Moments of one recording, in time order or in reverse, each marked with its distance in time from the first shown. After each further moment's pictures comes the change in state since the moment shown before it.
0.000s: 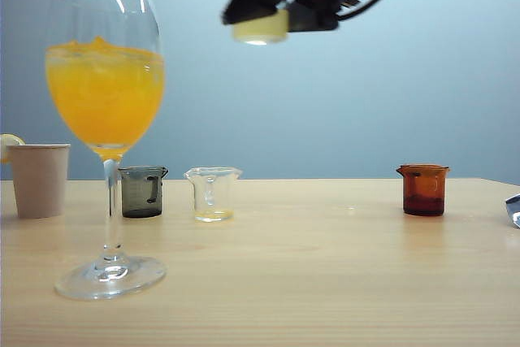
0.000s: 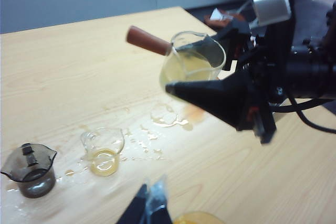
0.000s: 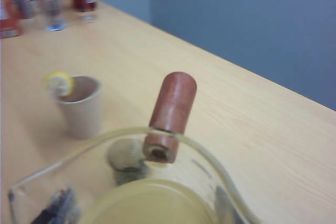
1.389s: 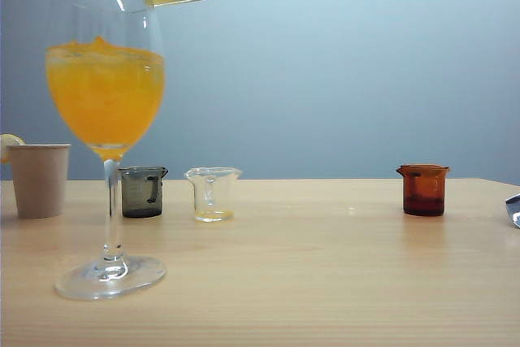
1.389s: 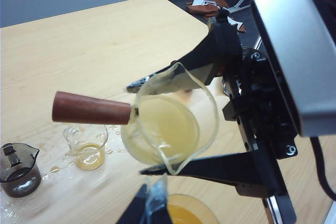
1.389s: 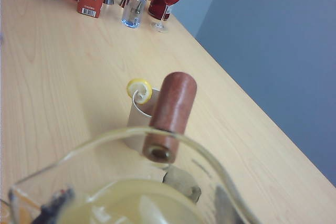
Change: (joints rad) left arm 0.000 -0.001 0.024 -0.067 0.071 0.055; right arm 0.222 -0.001 0.029 -0.016 0.020 -0.328
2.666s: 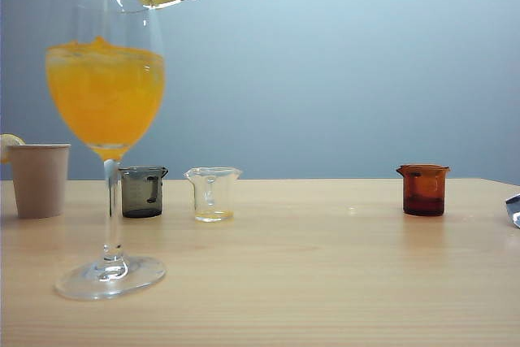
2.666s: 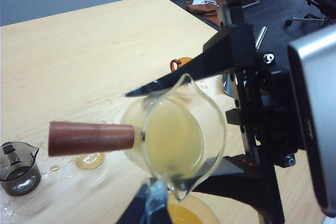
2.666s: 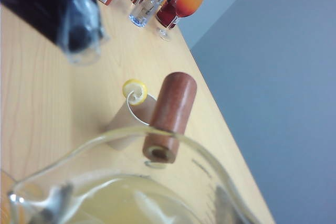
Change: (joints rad) left arm 0.000 0.000 0.000 -0.004 0.000 0.000; right arm 0.024 0.000 0.000 0.006 -0.021 -0.322
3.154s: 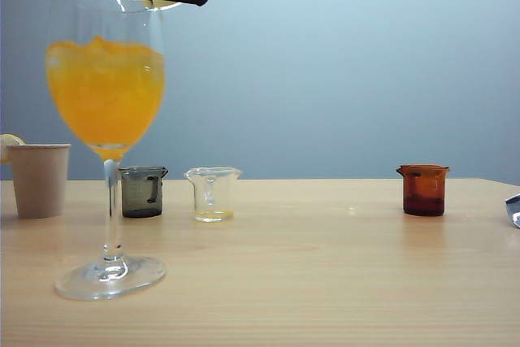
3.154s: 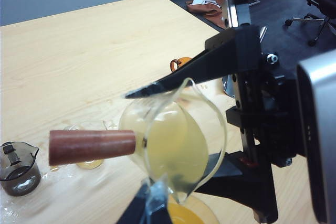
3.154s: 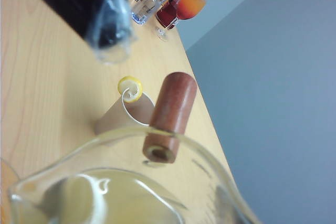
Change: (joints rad) left arm 0.000 0.000 0.000 0.000 0.000 0.000; right arm 0.000 0.000 0.000 0.000 0.000 -0.106
